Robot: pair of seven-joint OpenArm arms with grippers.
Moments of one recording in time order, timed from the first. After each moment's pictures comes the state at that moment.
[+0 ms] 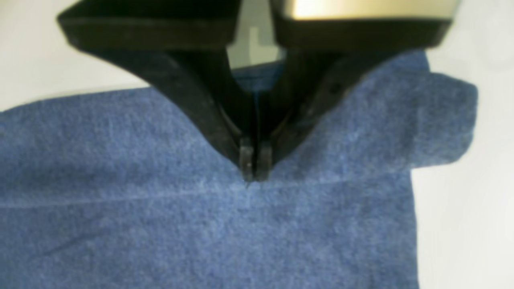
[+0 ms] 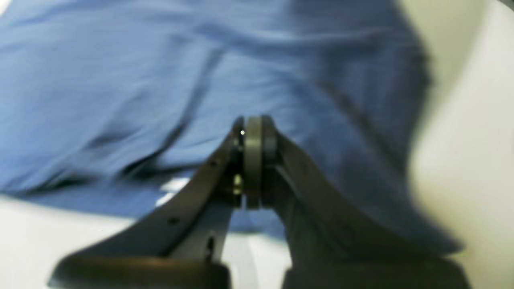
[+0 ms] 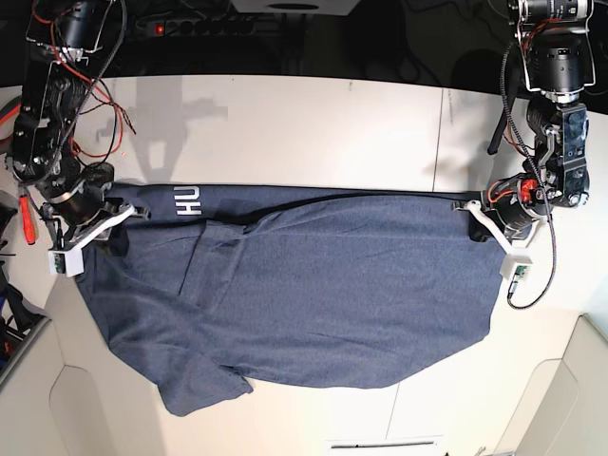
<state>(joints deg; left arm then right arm) -3.6 -17.8 -12.5 67.4 -17.4 -26.6 36.2 -3.7 8.7 17.3 87.2 19.3 24.2 -39.4</state>
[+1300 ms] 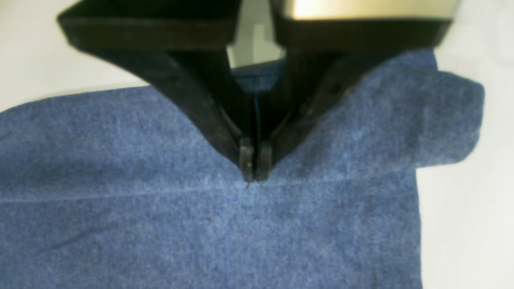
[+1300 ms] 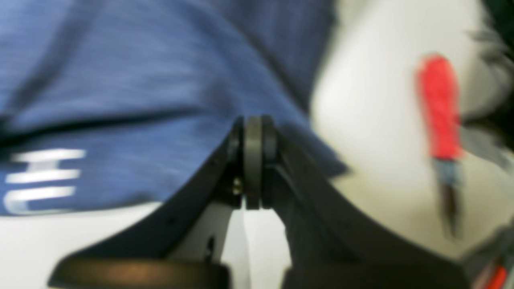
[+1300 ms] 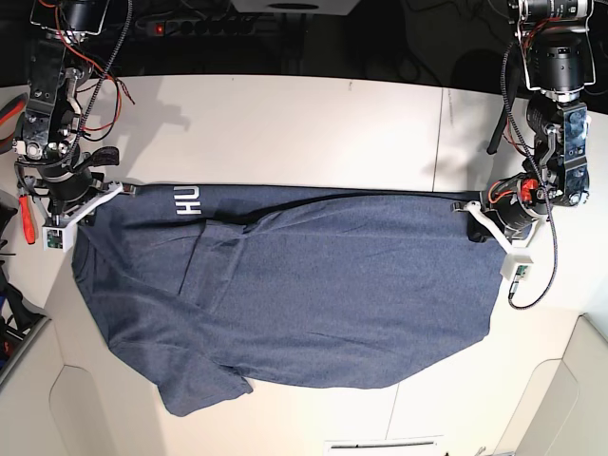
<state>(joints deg) -3.6 -17.8 -12.5 67.4 -19.1 -26.5 36.0 -4.9 9.3 17.2 83.3 1.0 10.8 -35.4</state>
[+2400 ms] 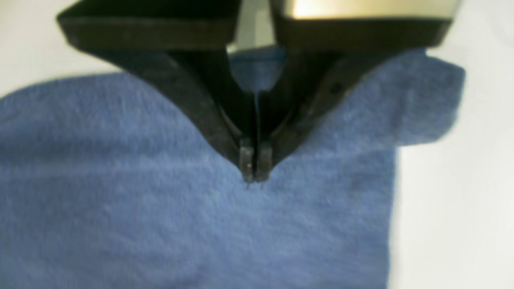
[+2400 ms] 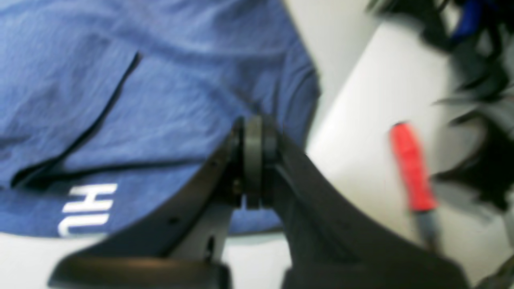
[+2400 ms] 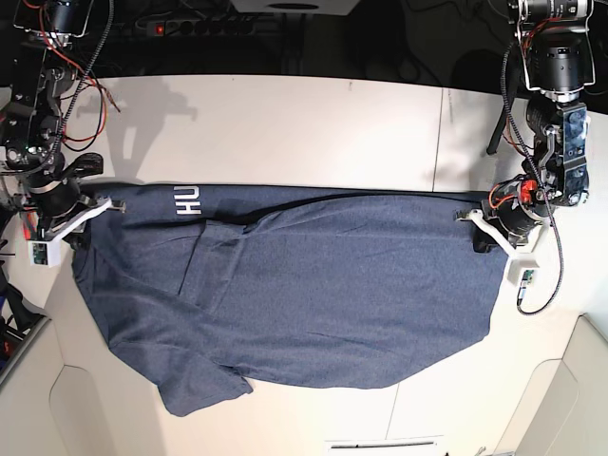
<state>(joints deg) -3.6 -17.7 -12.5 67.4 -18.2 -22.9 31.0 -5.0 11.4 17.1 87.3 8.9 16.0 -33.3</state>
